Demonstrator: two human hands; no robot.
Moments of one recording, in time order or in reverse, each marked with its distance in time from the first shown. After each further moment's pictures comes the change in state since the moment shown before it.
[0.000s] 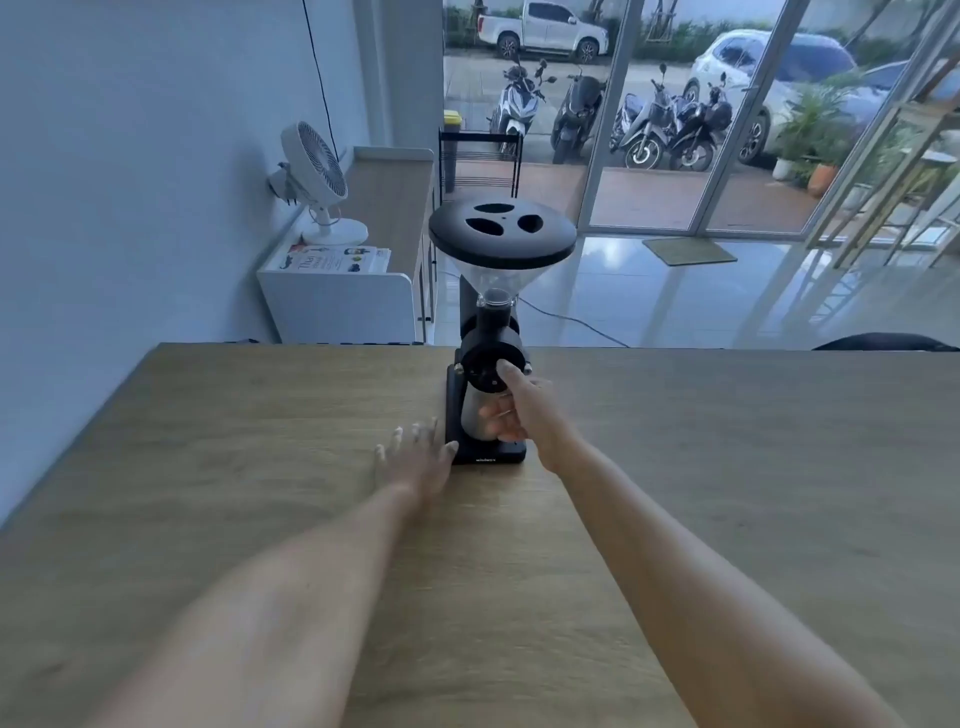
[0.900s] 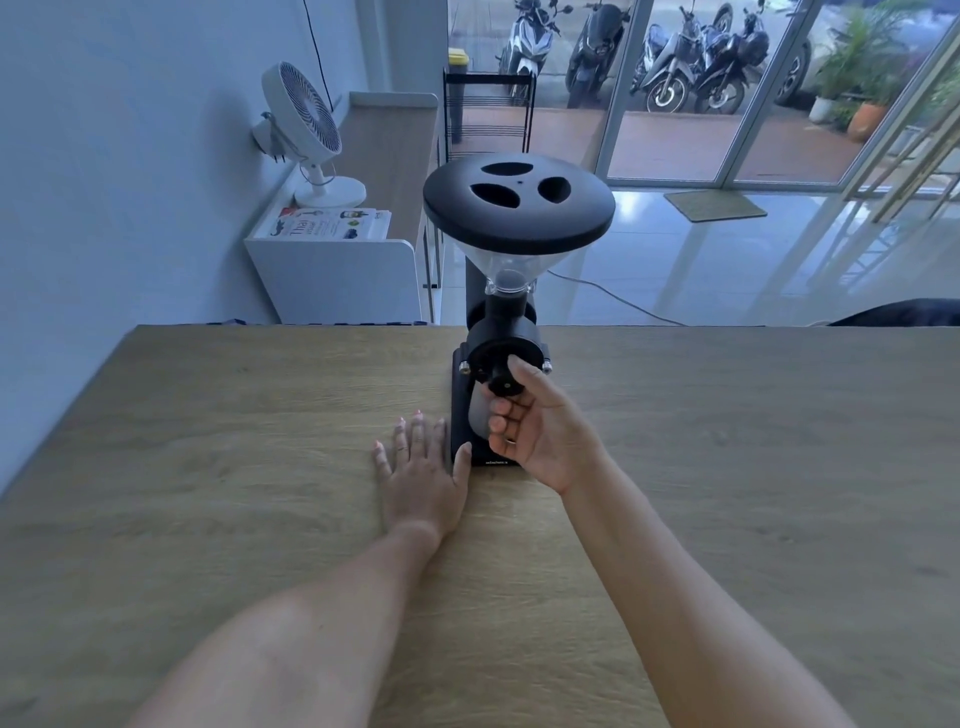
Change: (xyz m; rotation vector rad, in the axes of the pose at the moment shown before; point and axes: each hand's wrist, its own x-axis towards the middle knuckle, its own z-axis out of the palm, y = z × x) left_hand 0.008 -0.005 0.040 0.198 0.131 -0.018; right_hand 0.031 0.025 -0.001 0.581 -0.338 0.173
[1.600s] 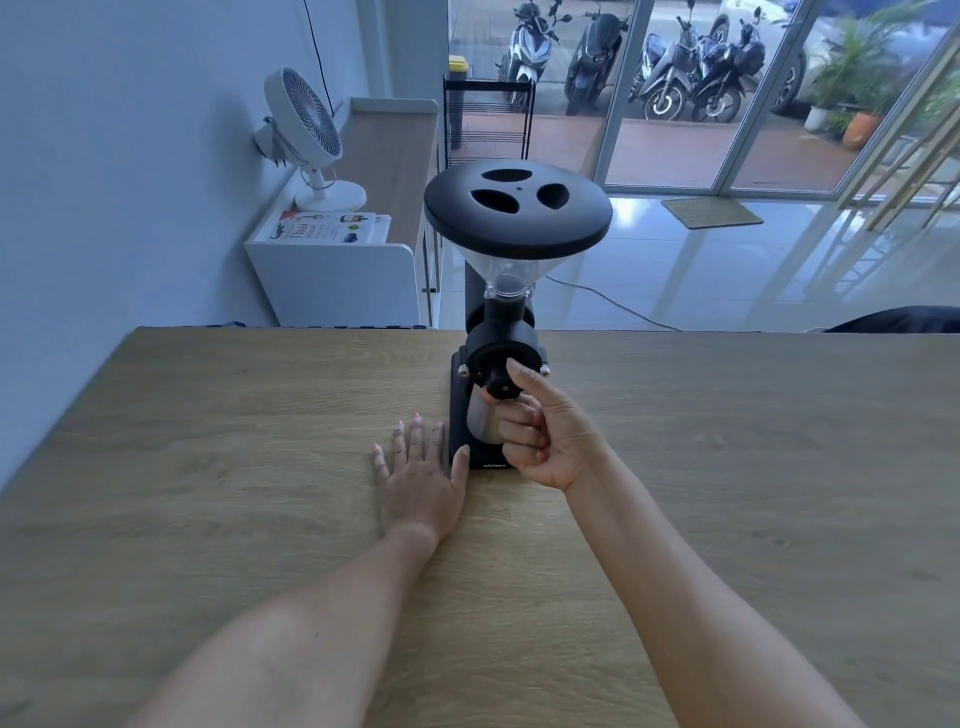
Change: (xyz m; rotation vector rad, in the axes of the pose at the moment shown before) left_hand -0.001 0.000 -0.001 -0.010 0.007 0.000; right_hand 0.001 -0.005 -0.009 0.154 -0.171 0.136
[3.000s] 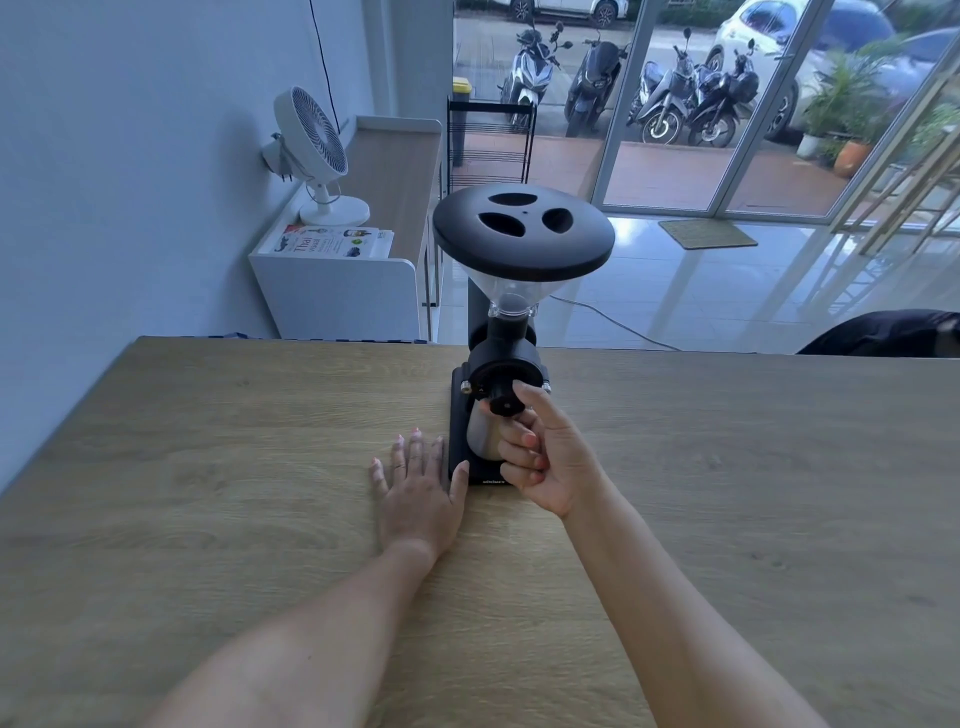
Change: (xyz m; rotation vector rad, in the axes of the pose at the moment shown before) left_hand 0.000 0.000 -0.001 -0.022 0.021 0.001; right_hand -0.003 0.008 0.004 -0.067 0.062 -0.132
